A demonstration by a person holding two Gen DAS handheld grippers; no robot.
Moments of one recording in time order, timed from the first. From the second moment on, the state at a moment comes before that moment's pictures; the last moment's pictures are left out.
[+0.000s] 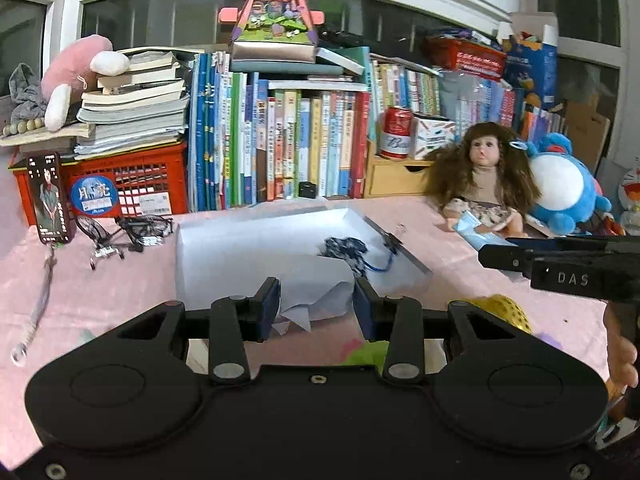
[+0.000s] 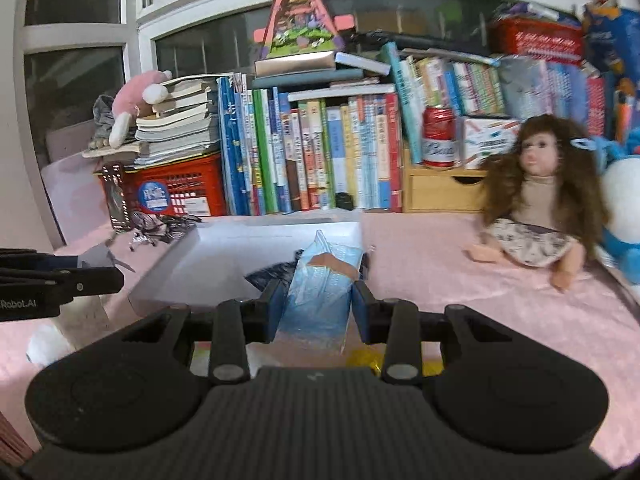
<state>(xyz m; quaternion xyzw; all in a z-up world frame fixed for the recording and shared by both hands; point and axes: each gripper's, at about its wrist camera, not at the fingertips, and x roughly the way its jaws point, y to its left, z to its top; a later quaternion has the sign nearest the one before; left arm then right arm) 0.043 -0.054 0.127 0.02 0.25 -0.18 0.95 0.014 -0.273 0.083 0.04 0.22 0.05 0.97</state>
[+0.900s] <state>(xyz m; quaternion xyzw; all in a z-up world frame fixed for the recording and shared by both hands) 0.239 -0.039 0.067 -0.09 0.51 -0.07 0.85 0.187 -0.266 0.036 0.08 0.44 0.03 0.89</state>
